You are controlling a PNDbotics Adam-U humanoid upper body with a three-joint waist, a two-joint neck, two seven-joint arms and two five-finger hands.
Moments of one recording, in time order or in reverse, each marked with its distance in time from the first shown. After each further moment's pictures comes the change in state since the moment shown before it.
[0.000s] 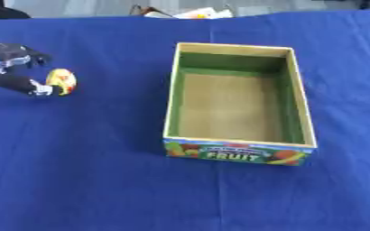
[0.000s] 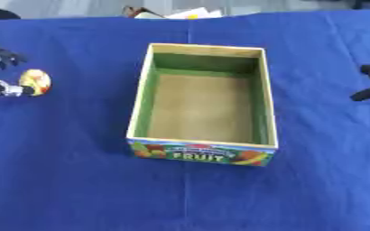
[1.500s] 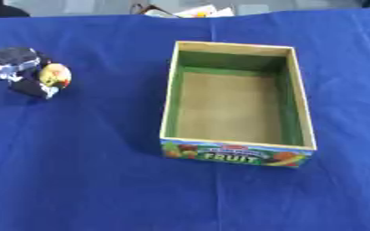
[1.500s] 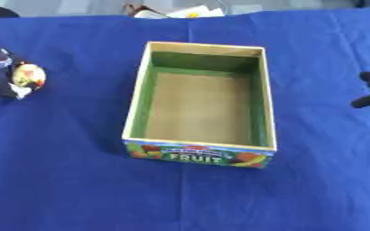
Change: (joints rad) left arm -0.031 -0.030 0.010 0.041 0.020 0.011 0.123; right arm -0.004 0.013 0.001 0.000 0.028 0.006 0.014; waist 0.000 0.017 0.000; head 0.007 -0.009
